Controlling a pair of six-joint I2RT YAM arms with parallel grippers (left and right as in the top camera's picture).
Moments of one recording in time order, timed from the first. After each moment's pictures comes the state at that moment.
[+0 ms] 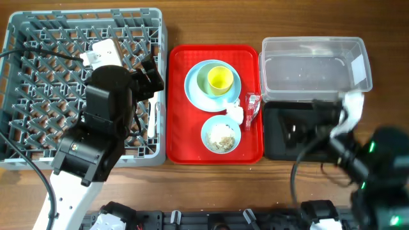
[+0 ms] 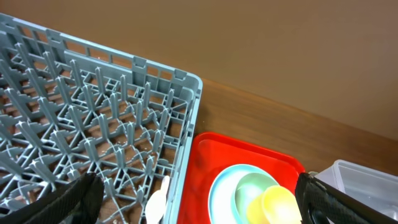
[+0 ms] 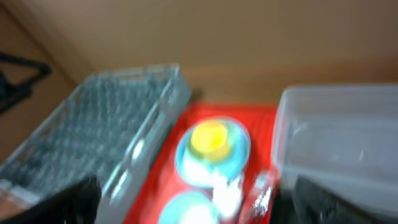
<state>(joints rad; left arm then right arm) -0.37 1.05 1.16 -0.61 -0.34 -0.50 0.07 0.68 1.01 -0.72 -0.43 0.21</state>
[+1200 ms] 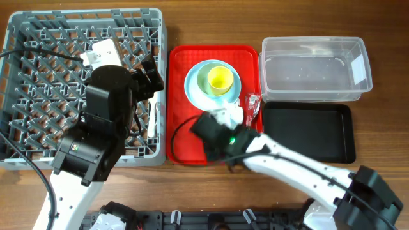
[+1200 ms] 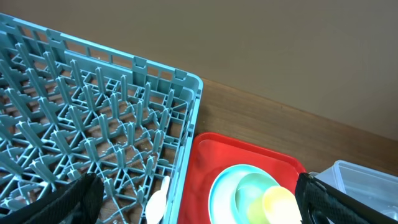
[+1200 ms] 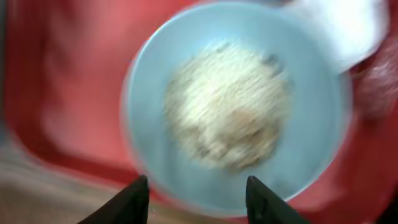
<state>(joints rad) -0.37 1.05 1.16 -0.61 -0.34 -0.50 0.93 1.56 1.02 -0.77 0.14 0.69</state>
